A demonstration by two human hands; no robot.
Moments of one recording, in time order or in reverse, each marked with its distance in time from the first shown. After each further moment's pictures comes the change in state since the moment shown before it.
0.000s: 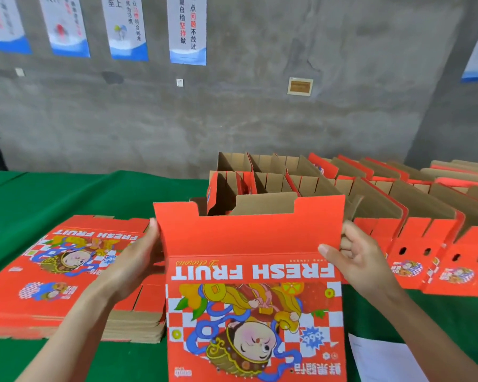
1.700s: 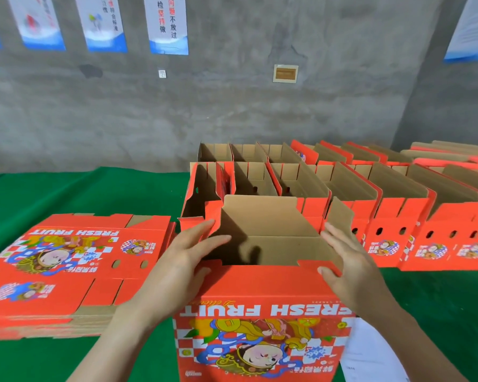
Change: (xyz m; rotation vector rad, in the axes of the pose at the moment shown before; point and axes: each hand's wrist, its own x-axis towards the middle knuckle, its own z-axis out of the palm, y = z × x) left_hand -0.030 0.012 0.107 0.989 0.079 0.672; right_hand -0.042 0.027 -0.031 -0.693 0.044 0.035
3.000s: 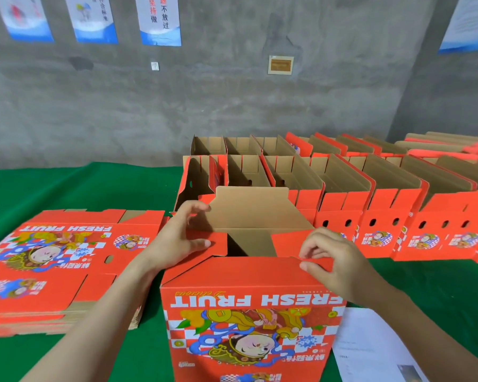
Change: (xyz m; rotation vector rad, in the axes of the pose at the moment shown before) left_hand 0.046 -0.038 0.021 -0.475 -0.086 -0.185; right_hand 0.007 0.010 -0.002 0.238 -0.081 -0.317
